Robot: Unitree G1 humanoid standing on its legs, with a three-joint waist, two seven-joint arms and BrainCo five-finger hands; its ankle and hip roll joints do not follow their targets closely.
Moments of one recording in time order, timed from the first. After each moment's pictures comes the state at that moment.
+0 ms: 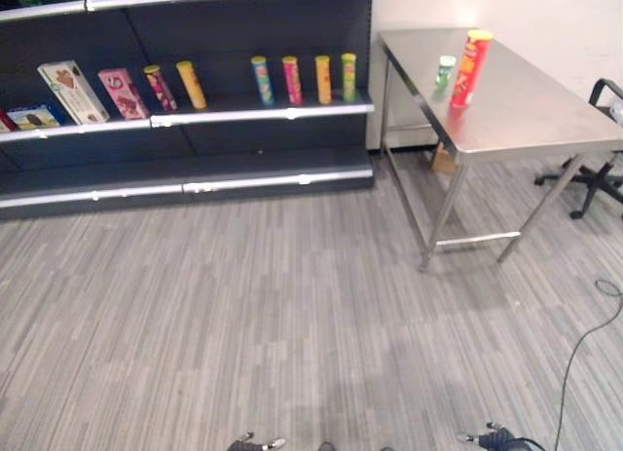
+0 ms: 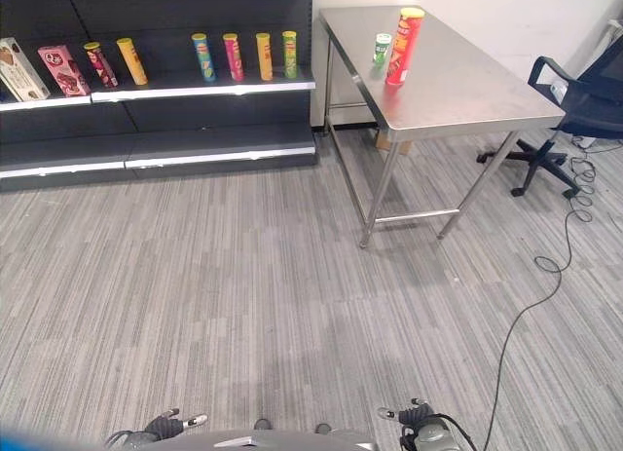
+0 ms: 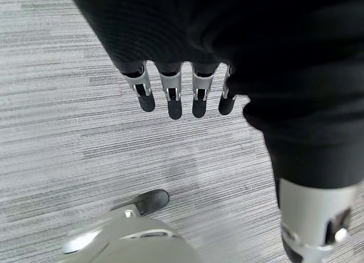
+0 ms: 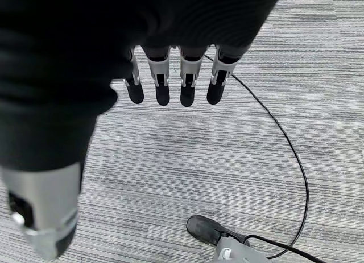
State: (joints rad) left arm 0.04 0.24 -0.15 1.19 -0.12 -0.01 0.04; right arm -0.02 -0.27 0.21 1.18 0.02 0.06 -0.14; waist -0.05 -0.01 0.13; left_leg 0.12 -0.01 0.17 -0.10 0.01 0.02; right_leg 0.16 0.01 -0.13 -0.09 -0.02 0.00
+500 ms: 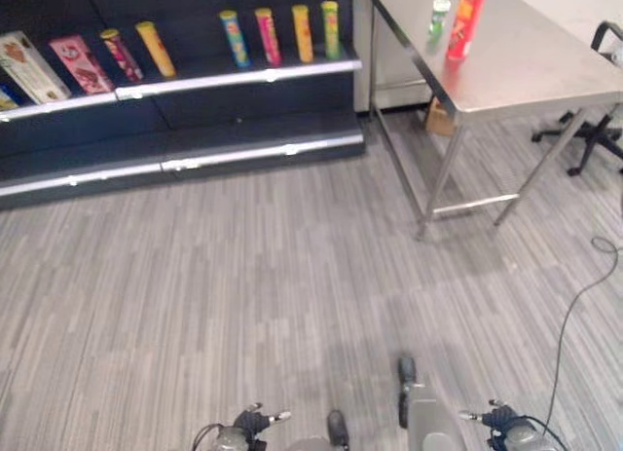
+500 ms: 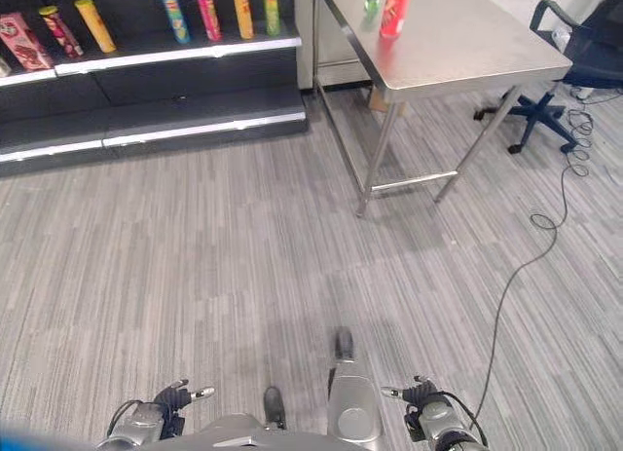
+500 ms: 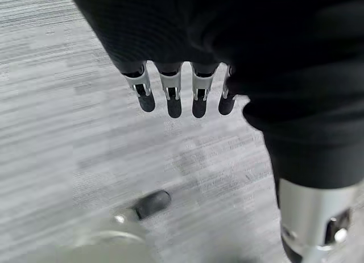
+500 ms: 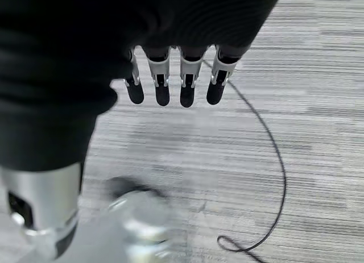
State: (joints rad) left arm -0.10 0.24 -0.18 1.19 -0.12 -0.01 0.03; right arm -0.08 -0.30 0.16 1.20 0.01 0.07 -0.13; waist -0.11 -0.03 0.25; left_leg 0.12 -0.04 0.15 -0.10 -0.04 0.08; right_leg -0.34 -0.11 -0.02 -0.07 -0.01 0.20
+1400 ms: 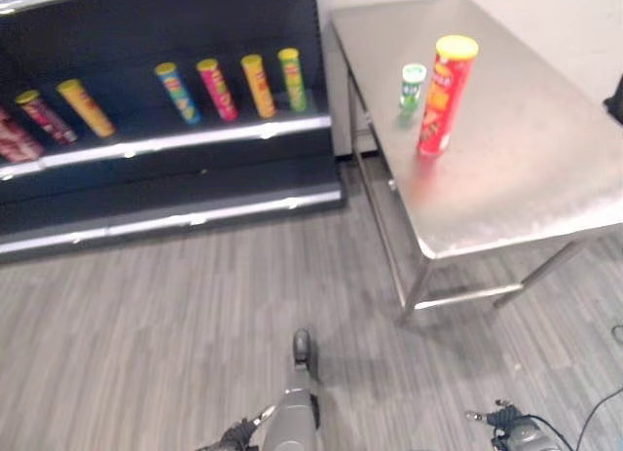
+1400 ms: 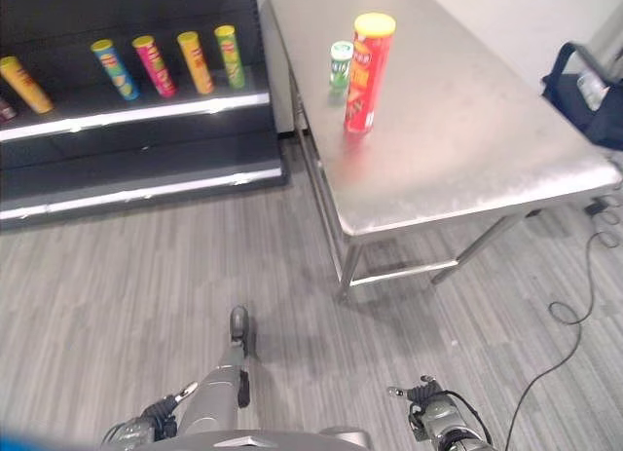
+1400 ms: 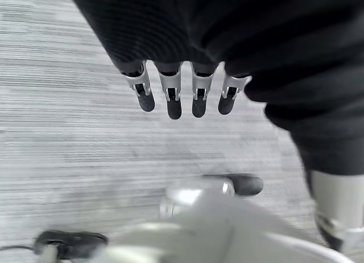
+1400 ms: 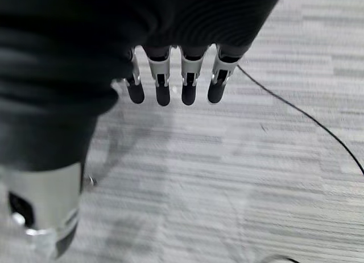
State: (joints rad) left arm -0.01 0.21 -0.03 1.28 -0.27 -0.01 0.05; right arm -0.11 -0.33 0.26 1.24 0.02 0.06 -0.15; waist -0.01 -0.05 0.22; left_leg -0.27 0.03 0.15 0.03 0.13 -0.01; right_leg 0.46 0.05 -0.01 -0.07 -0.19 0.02
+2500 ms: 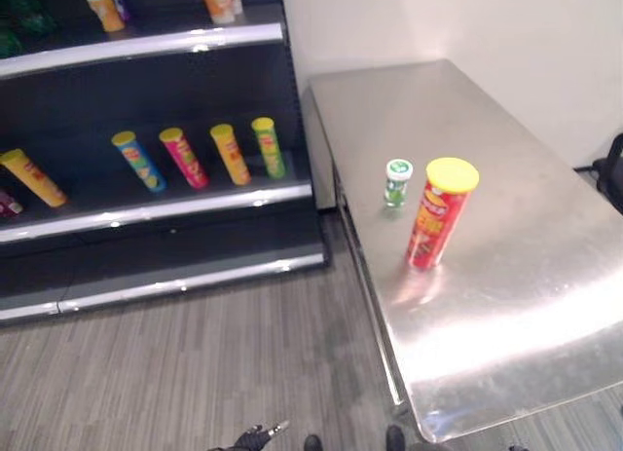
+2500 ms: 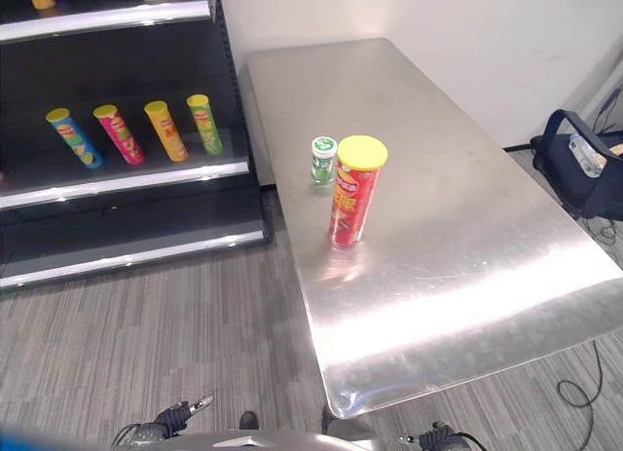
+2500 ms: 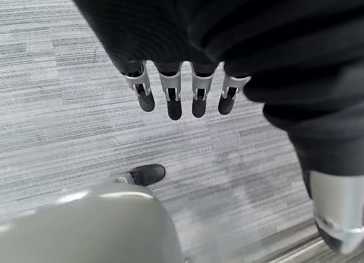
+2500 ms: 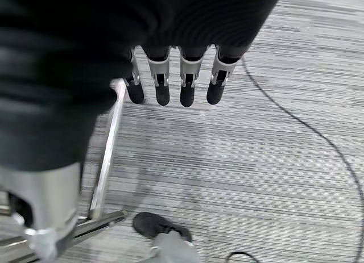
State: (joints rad) left arm 0.00 0.22 -0.15 1.23 -0.17 0.00 0.04; right arm 0.01 -0.33 0.22 1.23 -0.04 0.08 -0.12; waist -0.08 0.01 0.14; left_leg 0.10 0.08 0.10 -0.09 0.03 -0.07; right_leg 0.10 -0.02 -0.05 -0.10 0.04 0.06
